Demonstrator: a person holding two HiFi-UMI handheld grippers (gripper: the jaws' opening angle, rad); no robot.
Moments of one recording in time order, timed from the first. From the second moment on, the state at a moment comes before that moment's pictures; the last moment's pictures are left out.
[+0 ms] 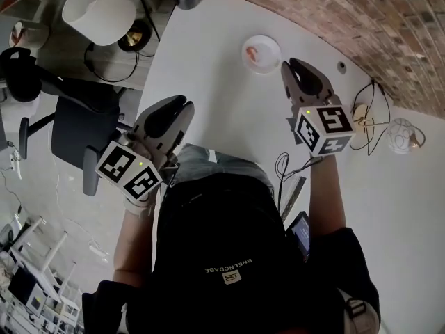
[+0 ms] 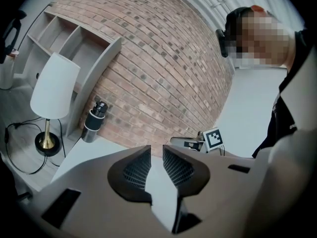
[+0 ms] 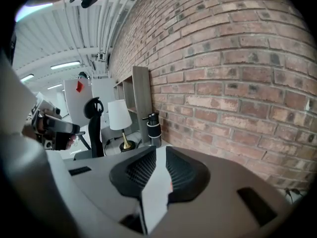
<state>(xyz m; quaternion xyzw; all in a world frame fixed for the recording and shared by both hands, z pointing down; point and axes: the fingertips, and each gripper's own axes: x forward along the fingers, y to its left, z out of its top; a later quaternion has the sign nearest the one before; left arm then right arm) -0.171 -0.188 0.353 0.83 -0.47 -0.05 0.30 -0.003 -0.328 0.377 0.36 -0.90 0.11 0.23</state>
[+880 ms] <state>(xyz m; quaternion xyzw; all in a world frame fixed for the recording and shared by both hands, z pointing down) -0.091 -0.221 0.290 0.90 -0.38 -0.05 0.23 0.072 -0.278 0.263 0.44 -0.89 0.04 0.12</state>
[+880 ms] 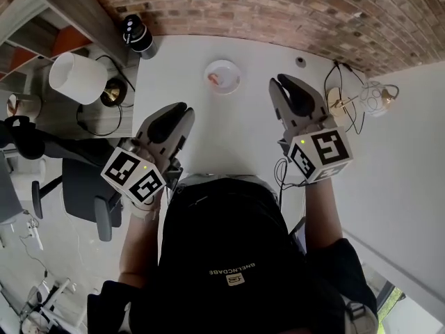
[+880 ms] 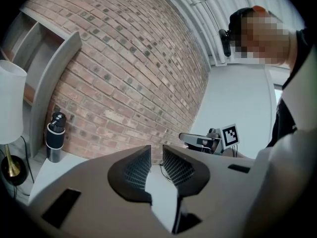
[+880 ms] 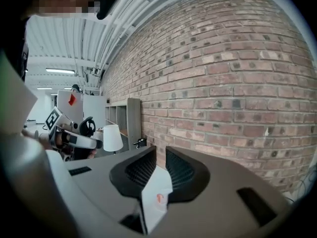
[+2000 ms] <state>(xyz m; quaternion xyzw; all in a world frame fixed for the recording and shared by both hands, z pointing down) -0.030 -0.226 0.264 0.93 -0.31 -0.05 0.21 0.144 -0.228 0.231 0.50 -0.86 0.07 0.02</state>
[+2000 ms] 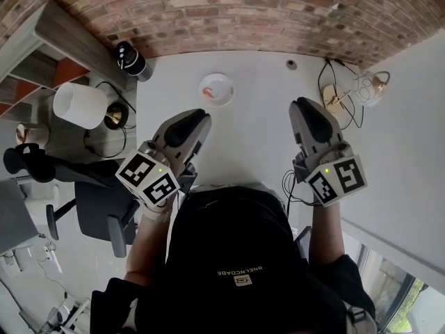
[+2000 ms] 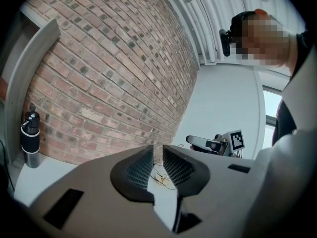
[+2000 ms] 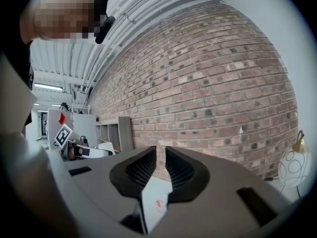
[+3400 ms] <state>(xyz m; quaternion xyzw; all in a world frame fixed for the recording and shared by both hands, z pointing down) -0.013 -0.242 0.262 0.94 -0.27 -0.05 0.23 0.159 -0.234 0.240 0.52 -0.85 0.08 0.01</state>
